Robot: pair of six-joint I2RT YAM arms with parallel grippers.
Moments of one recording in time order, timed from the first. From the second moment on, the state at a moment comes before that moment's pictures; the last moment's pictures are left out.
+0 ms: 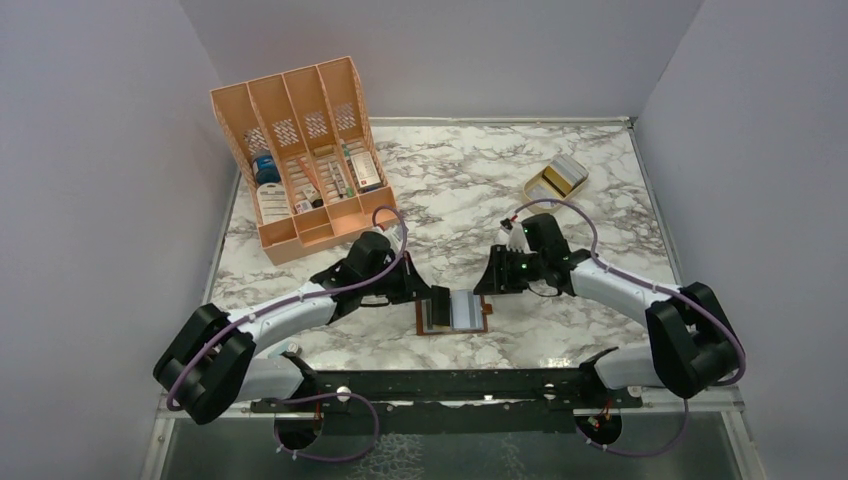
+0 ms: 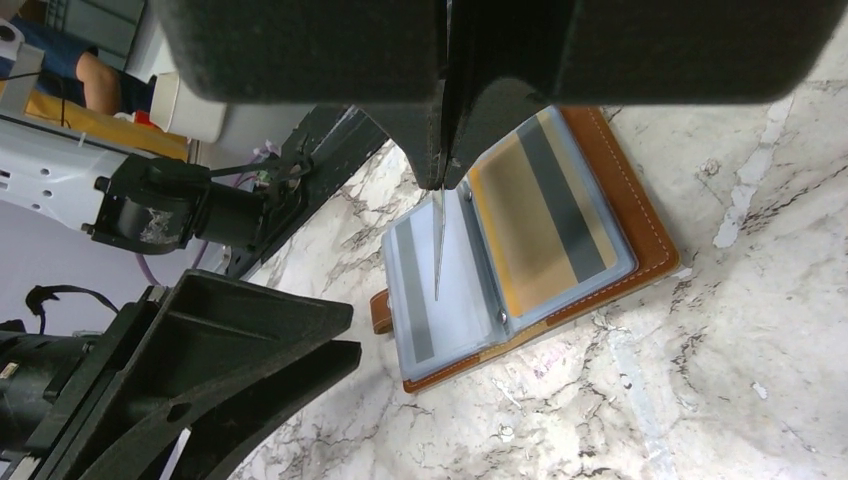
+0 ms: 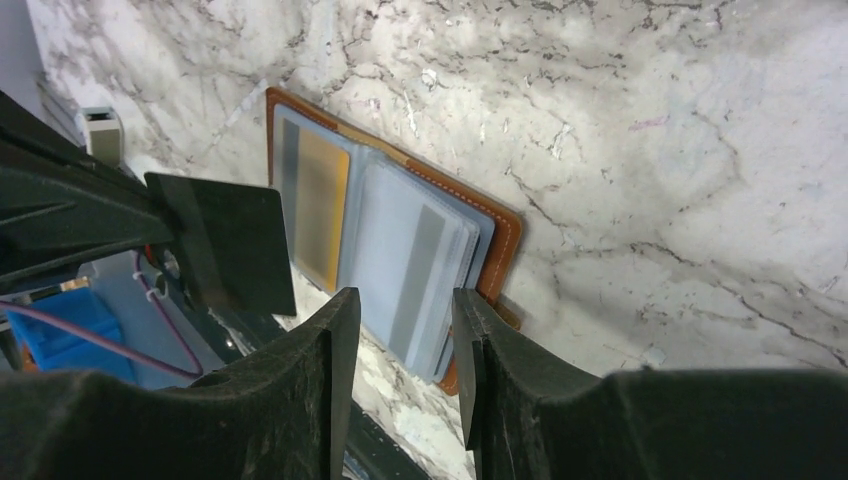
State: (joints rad) left arm -0.69 1.23 0.52 0.07 0.38 -0.90; right arm 0.45 1.34 0.61 -0.16 -0.54 0.48
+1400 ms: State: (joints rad) left arm -0.68 1.38 0.48 0.23 0.45 -0.99; right arm 0.60 1.46 0.67 -0.21 -0.25 0.43
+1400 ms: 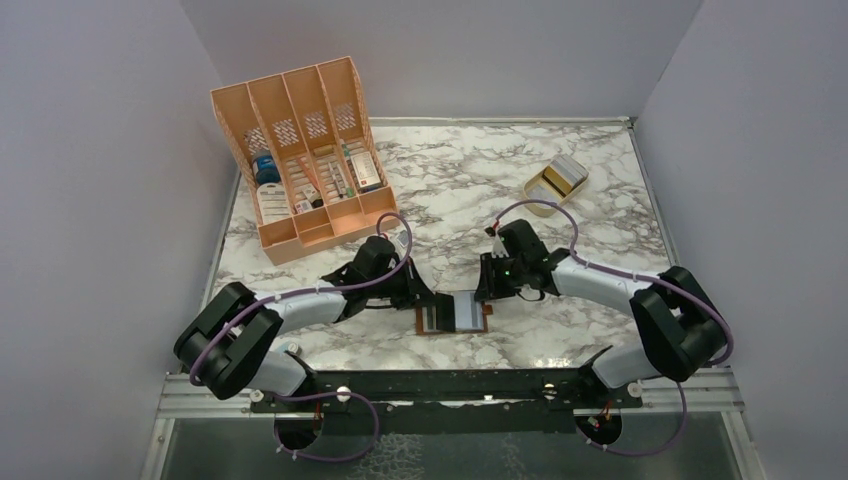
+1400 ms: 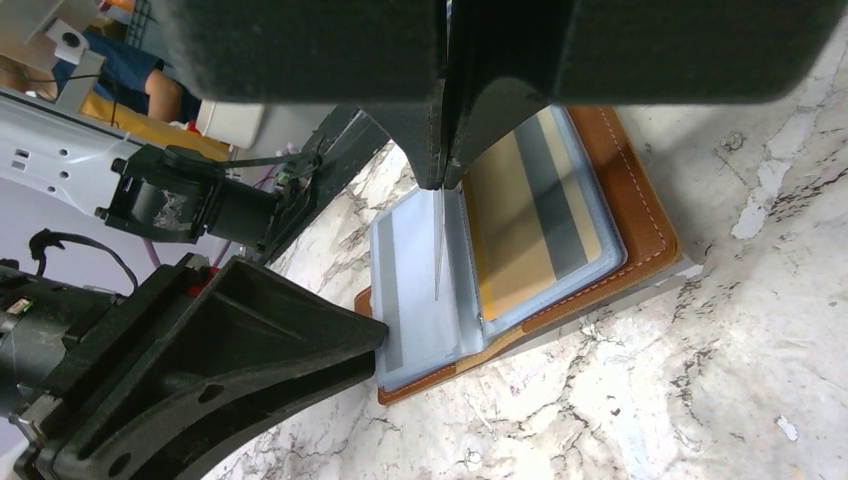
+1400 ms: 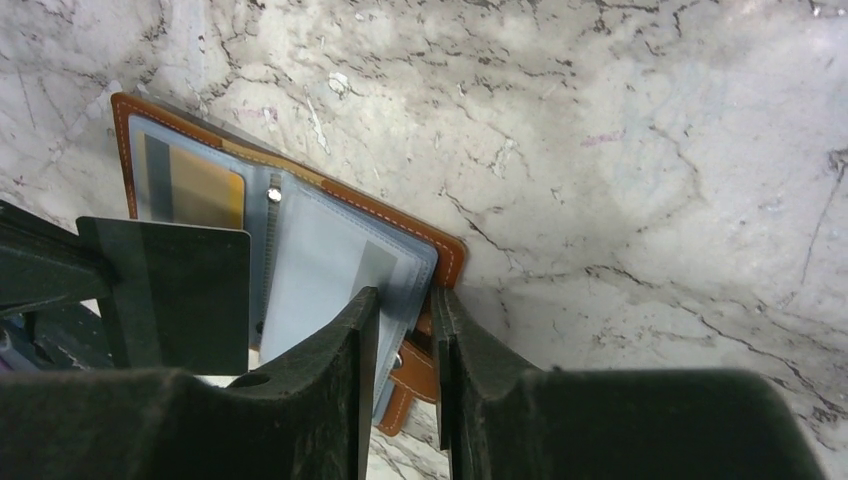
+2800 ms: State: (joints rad) left arm -0.66 1.55 0.51 0.30 0.56 -0.94; right arm 0.60 1.41 0.64 -0.22 -0.25 0.43
